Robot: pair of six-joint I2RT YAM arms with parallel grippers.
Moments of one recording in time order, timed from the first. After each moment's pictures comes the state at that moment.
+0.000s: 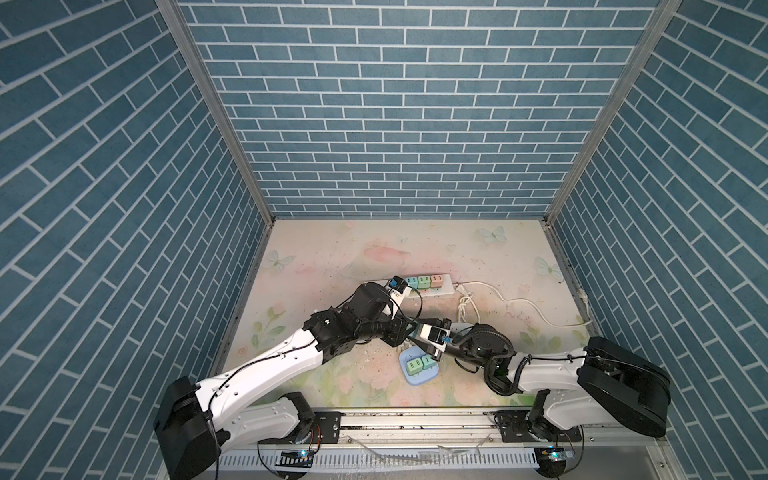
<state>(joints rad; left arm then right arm) -0.87 1.12 0.86 -0.44 0.18 -0.37 1.02 1.38 0.30 1.07 -0.23 -0.36</state>
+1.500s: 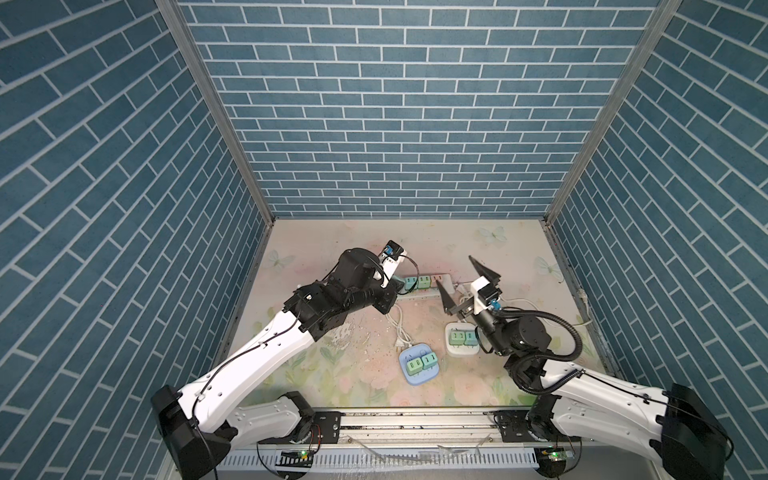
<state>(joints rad) -0.77 1.17 1.22 -0.63 -0.01 0.04 0.91 0.94 0.47 0.87 0.26 -0.30</state>
